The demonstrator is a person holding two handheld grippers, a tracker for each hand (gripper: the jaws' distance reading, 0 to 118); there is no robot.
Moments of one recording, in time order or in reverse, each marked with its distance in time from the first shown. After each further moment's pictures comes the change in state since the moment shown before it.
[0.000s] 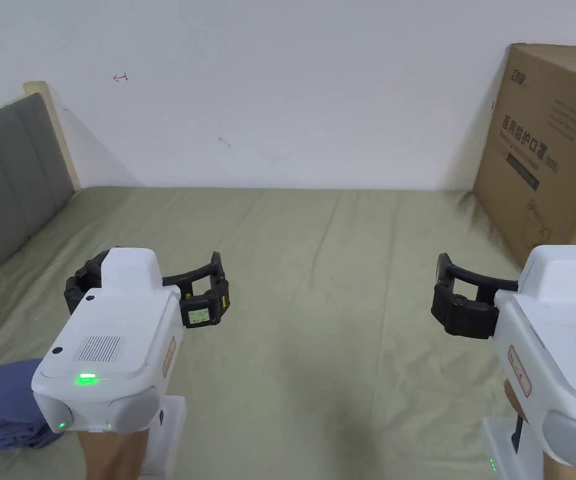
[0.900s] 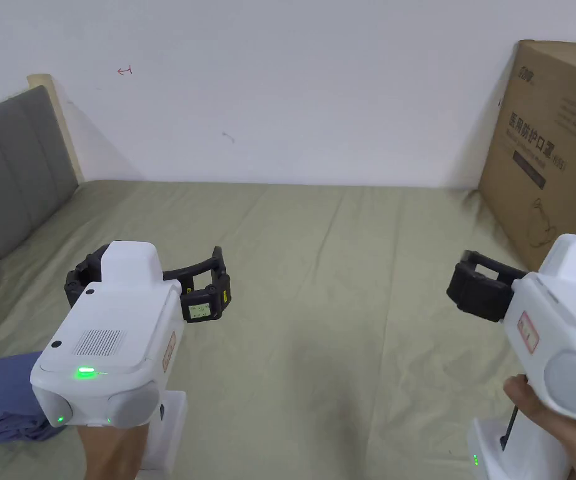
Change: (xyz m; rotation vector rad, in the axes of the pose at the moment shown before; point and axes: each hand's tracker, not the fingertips) left arm -0.005 0.001 0.000 -0.001 0.002 0.009; right arm 0.005 0.014 -0.017 -0.296 -0.186 -0.266
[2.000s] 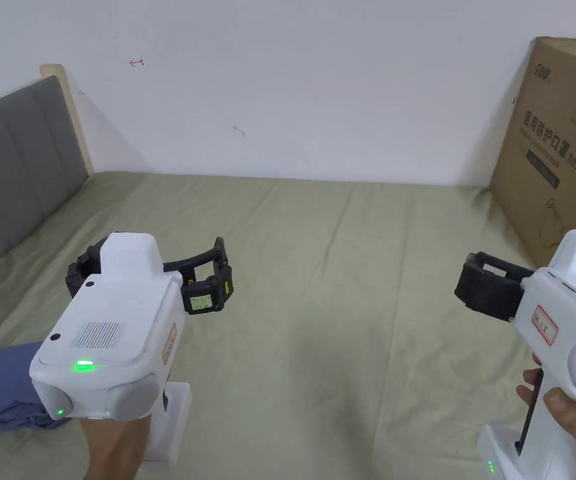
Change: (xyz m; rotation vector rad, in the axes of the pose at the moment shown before) left arm -0.011 0.000 0.001 0.012 0.010 0.030; right arm -0.003 0.004 0.006 0.037 0.074 0.083
